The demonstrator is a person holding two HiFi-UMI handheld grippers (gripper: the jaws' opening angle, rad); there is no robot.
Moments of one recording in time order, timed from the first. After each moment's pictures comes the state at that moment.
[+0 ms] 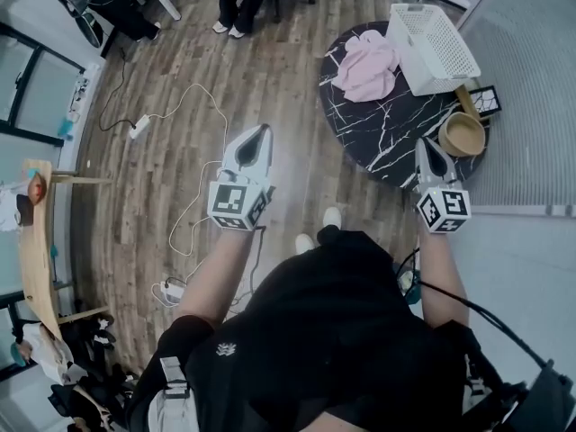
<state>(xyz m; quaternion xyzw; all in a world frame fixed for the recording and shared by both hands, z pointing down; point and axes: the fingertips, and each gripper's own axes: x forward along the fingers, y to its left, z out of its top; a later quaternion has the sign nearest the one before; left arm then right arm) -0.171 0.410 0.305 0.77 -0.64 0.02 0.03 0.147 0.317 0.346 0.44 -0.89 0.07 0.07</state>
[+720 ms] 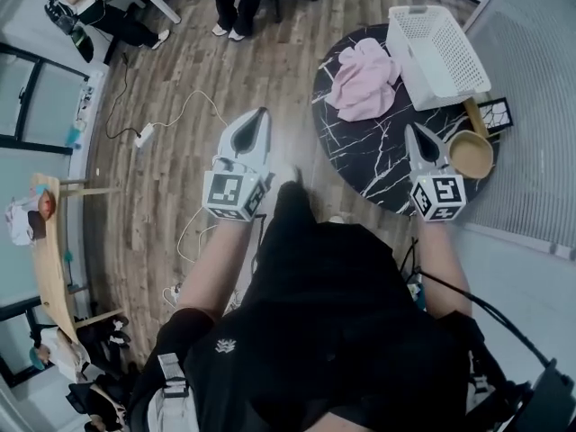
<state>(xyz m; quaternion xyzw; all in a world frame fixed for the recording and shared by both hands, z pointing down) -0.151 0.252 0.289 0.77 -0.64 0.03 -0.01 0.129 0.172 0.373 0.40 -0.91 0.05 0.08</state>
